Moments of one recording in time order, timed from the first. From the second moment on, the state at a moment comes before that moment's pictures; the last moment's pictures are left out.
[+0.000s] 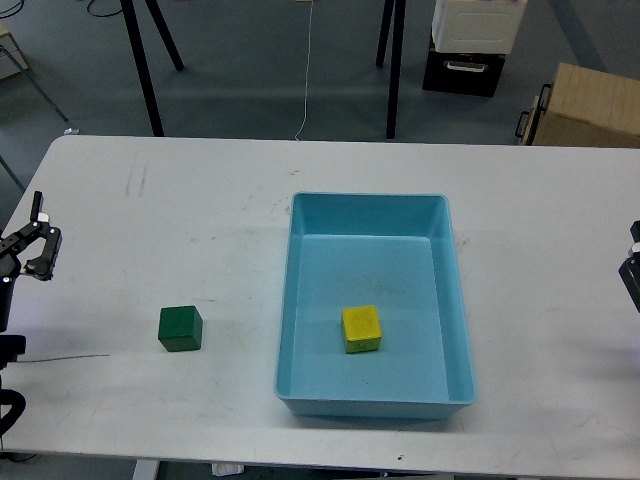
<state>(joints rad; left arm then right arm) -0.01 0.24 -1.63 -1.34 -0.11 -0.49 -0.04 -0.26 0.00 1.96 1.58 0.18 0.34 -0.38</state>
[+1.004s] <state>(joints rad) -1.56 0.72 0.32 -1.36 0.36 -0.49 -0.05 -0.23 0.00 1.91 1.52 0.18 0.36 -0.38</state>
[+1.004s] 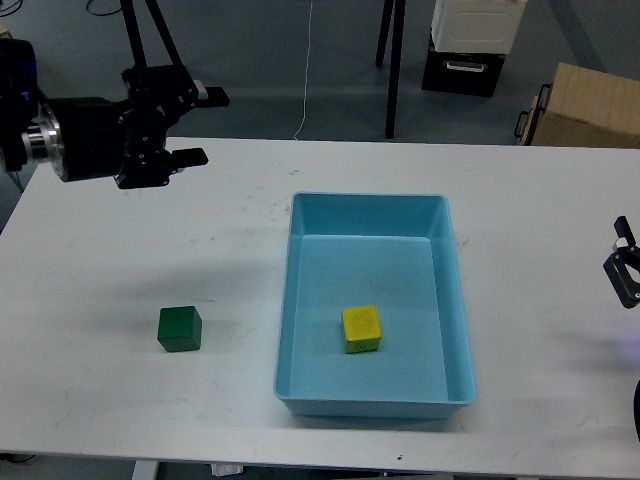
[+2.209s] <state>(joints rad) -1.56 0.30 0.91 -1.12 0.59 -0.49 -0.04 -0.25 0.00 1.89 1.49 0.18 0.38 -0.39</state>
